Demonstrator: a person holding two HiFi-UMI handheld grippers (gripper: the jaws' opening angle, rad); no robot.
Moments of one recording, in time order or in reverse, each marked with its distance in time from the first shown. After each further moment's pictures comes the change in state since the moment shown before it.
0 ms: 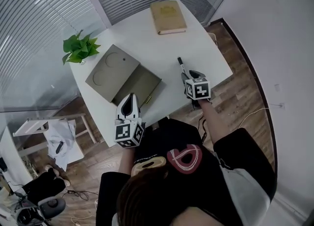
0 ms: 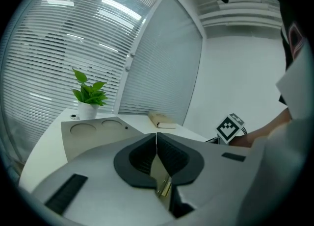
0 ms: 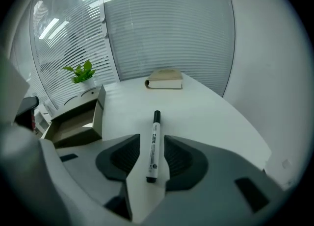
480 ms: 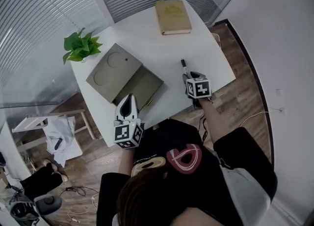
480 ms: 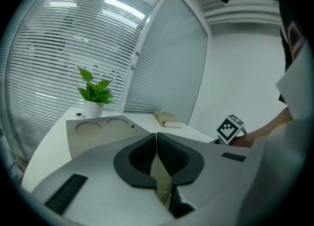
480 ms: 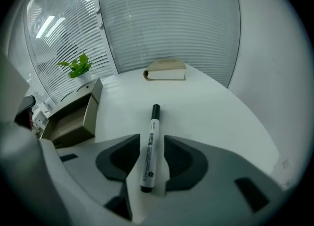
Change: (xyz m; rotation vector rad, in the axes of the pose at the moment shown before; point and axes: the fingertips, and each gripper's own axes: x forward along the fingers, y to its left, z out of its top) left arm 0.006 0.017 -0.002 -0.016 0.016 0.058; right arm 0.026 -0.004 -0.006 0.002 0.094 0.024
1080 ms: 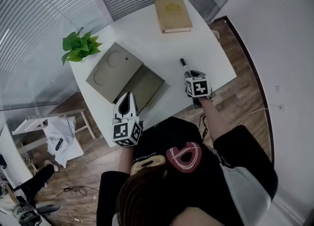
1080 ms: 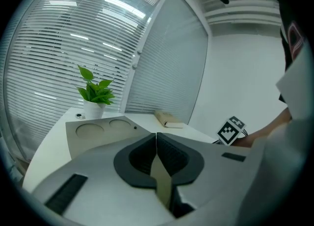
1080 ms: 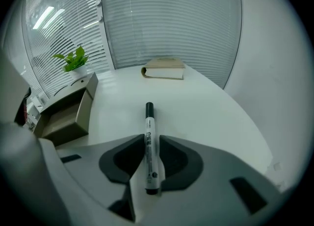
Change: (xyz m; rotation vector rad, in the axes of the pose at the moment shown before) left arm 0.007 0.015 0.004 0.000 0.003 -0.009; right arm 0.008 -0.003 -0.003 -0.033 0.024 -0.075
